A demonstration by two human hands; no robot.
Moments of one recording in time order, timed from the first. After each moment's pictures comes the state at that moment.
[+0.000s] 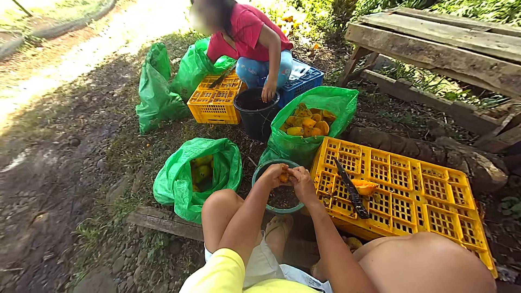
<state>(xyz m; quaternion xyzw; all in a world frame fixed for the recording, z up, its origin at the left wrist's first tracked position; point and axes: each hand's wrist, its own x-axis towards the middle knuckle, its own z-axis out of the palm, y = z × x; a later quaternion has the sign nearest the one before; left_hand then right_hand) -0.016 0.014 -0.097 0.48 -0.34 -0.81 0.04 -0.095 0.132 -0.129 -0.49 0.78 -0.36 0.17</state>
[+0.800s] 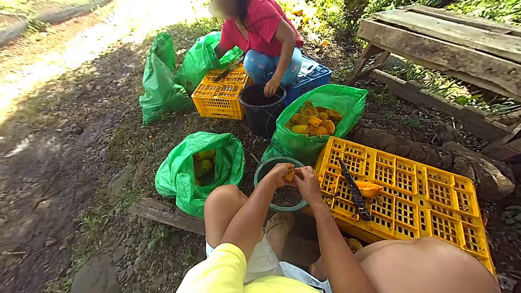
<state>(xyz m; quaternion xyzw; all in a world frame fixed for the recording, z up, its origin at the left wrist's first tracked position) -0.022 0.019 -0.102 0.48 -0.33 -0.81 0.03 -0.096 0.131 -0.129 -0.43 0.79 -0.39 0.18</state>
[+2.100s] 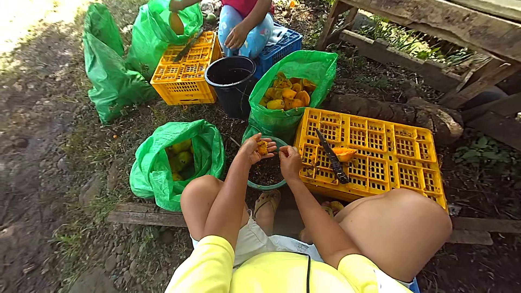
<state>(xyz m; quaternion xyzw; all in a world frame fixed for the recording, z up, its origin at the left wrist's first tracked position) -0.007 0.000 -0.093 0.43 -0.32 -0.84 0.07 -0.083 0.135 -0.149 -0.29 0.84 -0.45 0.13</state>
